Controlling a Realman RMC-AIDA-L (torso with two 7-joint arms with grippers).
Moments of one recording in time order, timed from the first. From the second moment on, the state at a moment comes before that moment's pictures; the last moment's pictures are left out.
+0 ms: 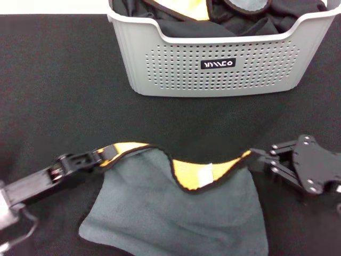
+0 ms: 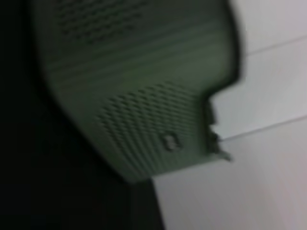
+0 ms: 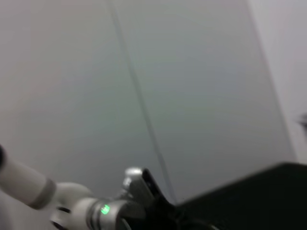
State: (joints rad) left arm -0.20 -2.02 0.95 0.35 1.46 1.69 -1.96; right arm 0.22 2.01 -1.42 -0.81 1.90 1.63 -1.83
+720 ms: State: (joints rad) left arm -0.42 -2.06 0.95 0.25 1.41 1.23 -2.02; right arm 0.37 2.02 -1.43 -0.55 1.98 1.16 -1.91
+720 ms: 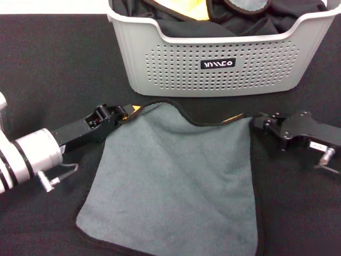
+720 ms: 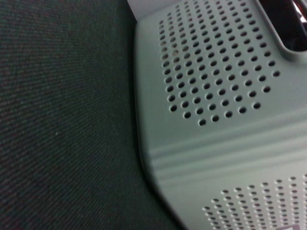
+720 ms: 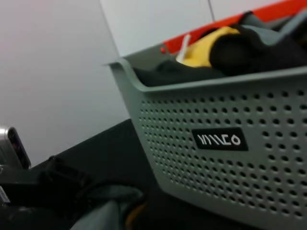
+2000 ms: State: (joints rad) left arm -0.41 -2.05 0.94 0.29 1.35 1.24 -2.02; right arm 0.45 2.03 -1.42 -0.39 2.17 1.10 -1.97
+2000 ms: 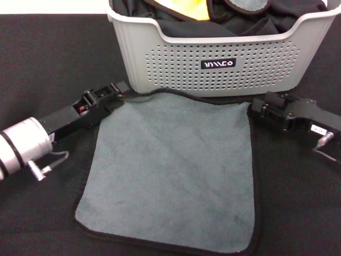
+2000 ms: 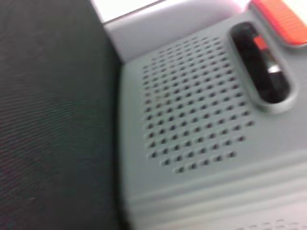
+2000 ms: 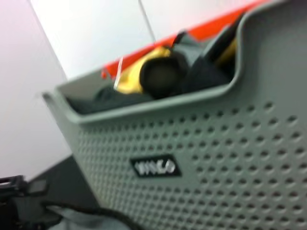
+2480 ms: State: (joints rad) left arm -0.33 -2.03 0.78 0.34 1.31 1.42 -1.96; right arm 0.36 2.02 -1.38 -0.42 2.22 1.30 -2.10
